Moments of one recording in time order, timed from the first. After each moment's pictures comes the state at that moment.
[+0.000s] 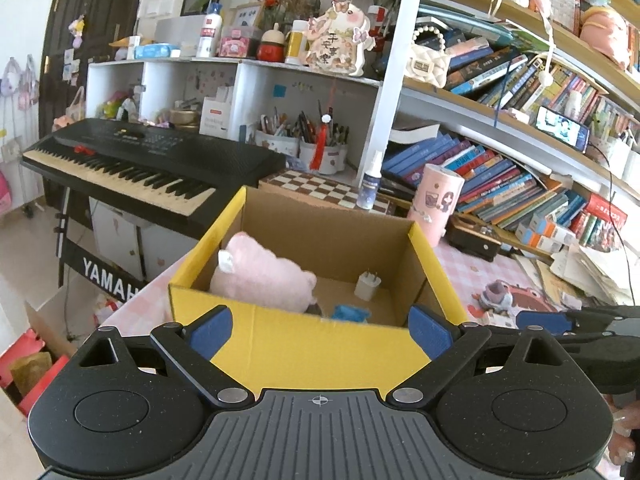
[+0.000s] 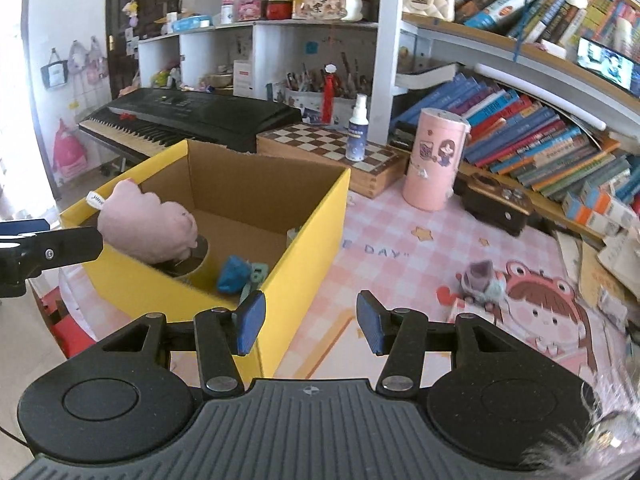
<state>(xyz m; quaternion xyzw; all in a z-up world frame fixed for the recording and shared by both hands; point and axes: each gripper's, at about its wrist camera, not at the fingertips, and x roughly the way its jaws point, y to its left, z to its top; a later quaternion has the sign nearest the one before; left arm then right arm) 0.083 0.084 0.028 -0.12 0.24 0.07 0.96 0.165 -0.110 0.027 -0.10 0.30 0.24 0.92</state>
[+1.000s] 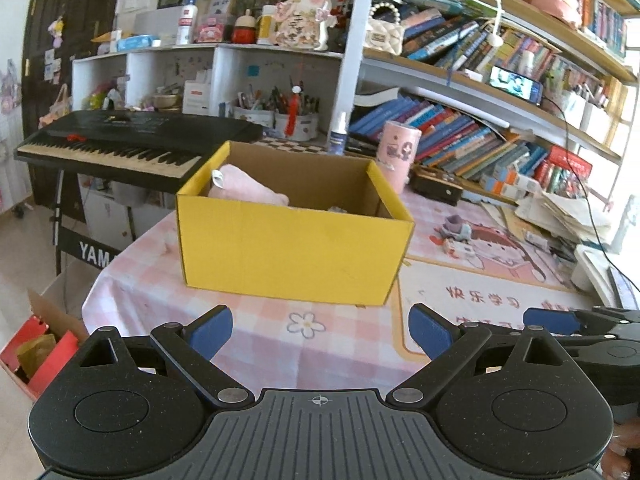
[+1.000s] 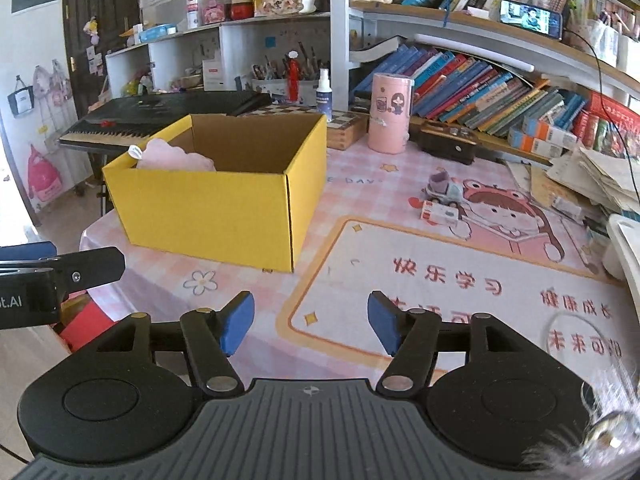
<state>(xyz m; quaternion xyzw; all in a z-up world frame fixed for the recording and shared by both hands) -0.006 0.049 0.014 -0.09 0.27 0.03 0.96 0.034 -0.135 0.007 -0.05 0.31 0.18 0.93</state>
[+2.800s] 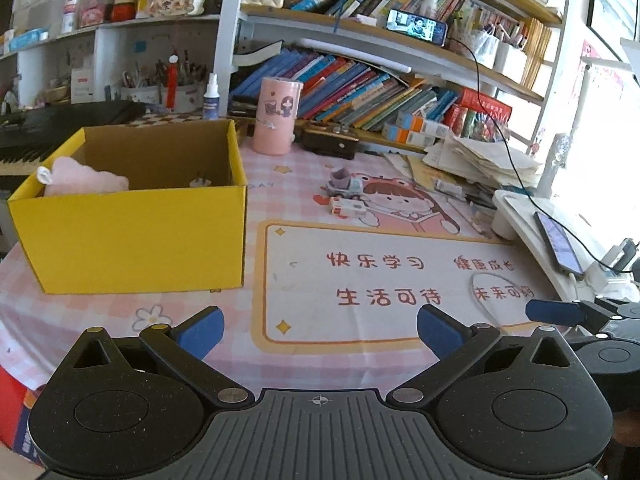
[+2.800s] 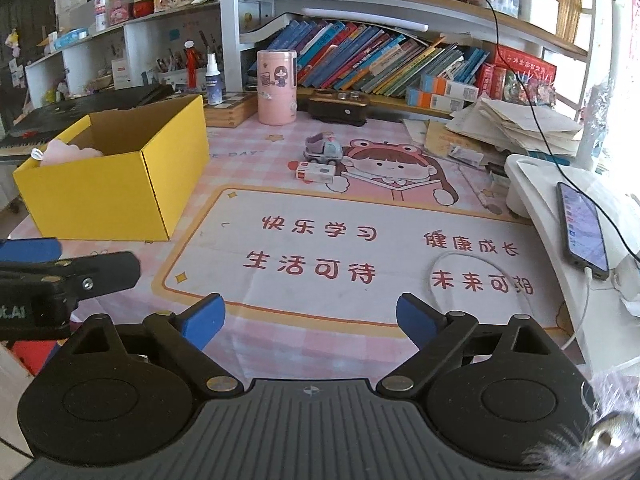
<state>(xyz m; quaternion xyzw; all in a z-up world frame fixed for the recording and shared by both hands) 0.043 -0.044 0.001 -0.06 0.31 -0.10 0.94 0.024 -0.225 -0.004 -0.02 0.34 0.07 0.94</state>
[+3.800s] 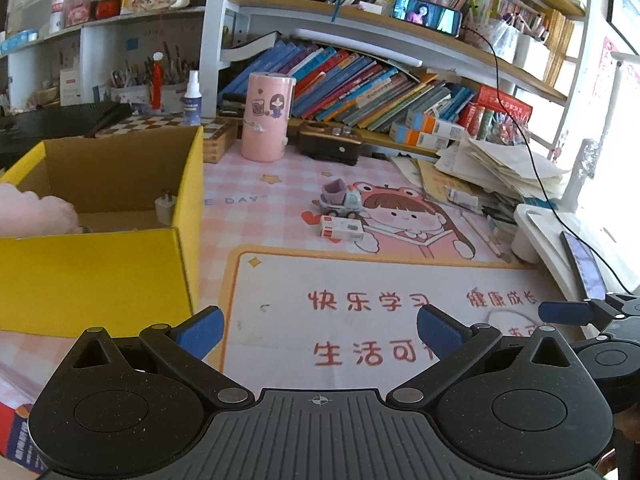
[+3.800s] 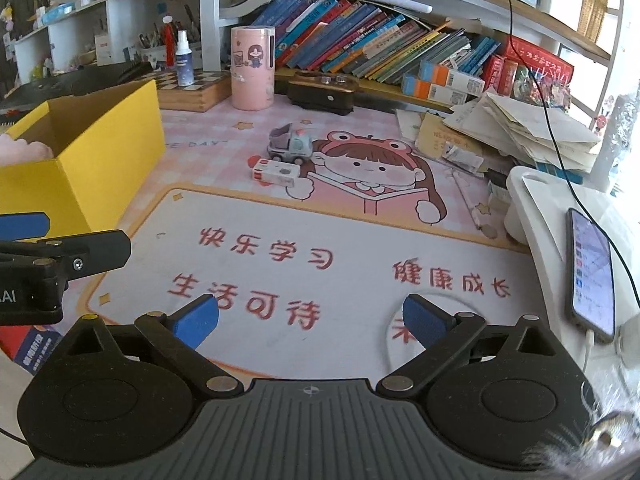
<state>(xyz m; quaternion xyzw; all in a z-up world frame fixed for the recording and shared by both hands) 0.120 -0.090 -0.005 -0.06 0.32 -0.08 0.94 0.112 -0.268 -0.013 -0.06 0.37 0.07 0.92</state>
